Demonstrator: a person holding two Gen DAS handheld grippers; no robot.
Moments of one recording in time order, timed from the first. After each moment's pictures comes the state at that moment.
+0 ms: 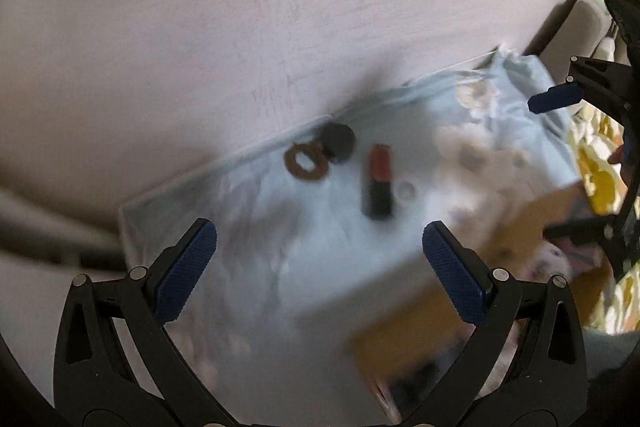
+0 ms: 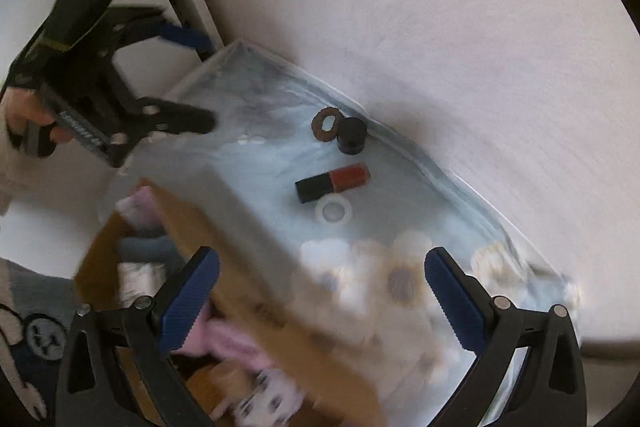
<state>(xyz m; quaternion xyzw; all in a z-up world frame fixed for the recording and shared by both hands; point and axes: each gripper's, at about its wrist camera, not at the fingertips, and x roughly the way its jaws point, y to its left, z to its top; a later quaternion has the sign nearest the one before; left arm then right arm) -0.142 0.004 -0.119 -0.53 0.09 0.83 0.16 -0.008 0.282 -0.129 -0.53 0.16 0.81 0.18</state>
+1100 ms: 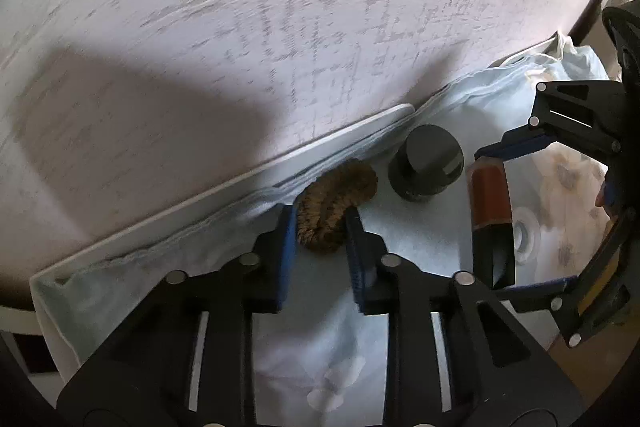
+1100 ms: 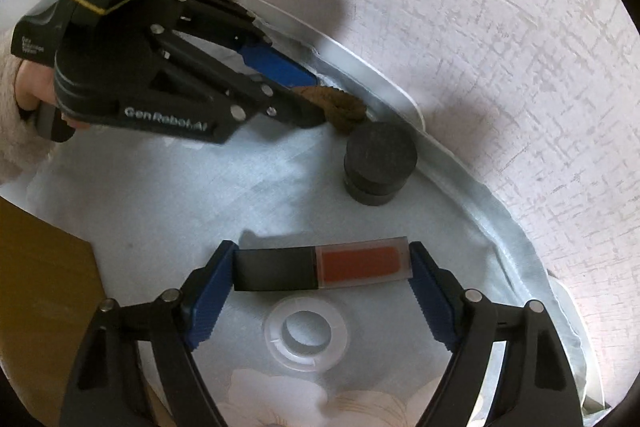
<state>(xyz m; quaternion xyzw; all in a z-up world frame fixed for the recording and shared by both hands) -0.205 -0.006 -0.238 -0.52 0.07 0.83 0.18 -0.066 0.316 -0.232 -0.53 0.11 0.83 0.14</state>
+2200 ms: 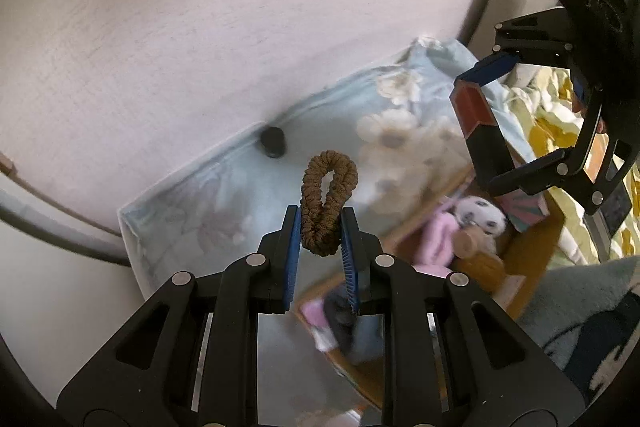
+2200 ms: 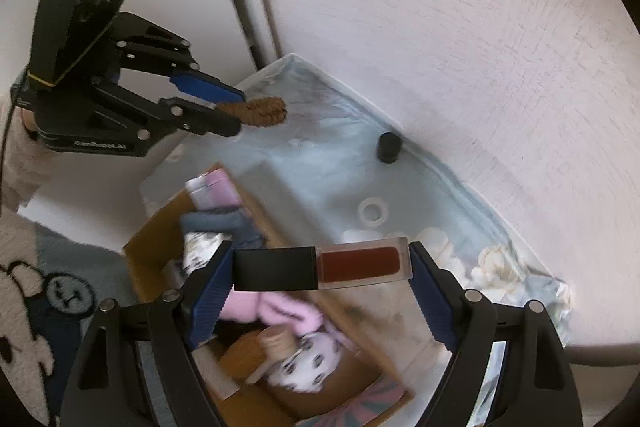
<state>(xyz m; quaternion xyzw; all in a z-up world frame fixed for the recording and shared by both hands) -0.041 0.043 -0.047 -0.49 0.12 0.83 0.22 0.048 0.211 -0.055 -0.51 0.15 0.84 0.15</state>
